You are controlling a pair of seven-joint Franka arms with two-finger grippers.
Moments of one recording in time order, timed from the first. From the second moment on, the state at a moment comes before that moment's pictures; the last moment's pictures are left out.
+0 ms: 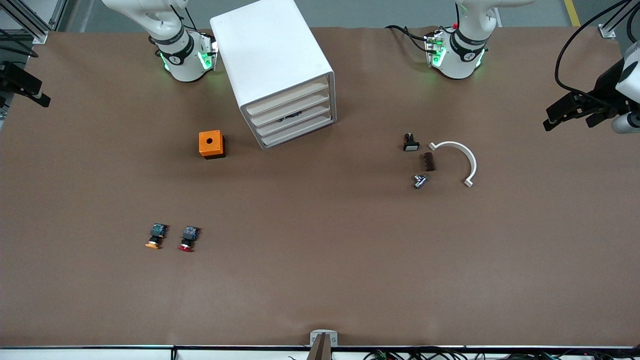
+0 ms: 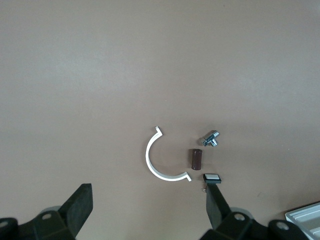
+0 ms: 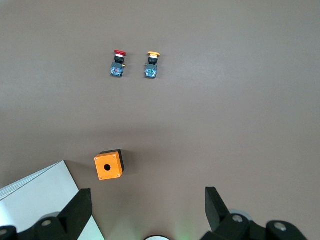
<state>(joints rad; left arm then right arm) 0.00 -0.10 -0.03 -1.70 -0.04 1.62 -0.11 0.00 -0.12 -0.11 -1.57 0.03 1.45 -0.07</state>
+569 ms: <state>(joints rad) 0.02 -0.07 -0.03 -1.70 -0.04 1.61 -0.11 0.00 -0.13 -0.11 -1.58 0.03 1.45 -0.07</state>
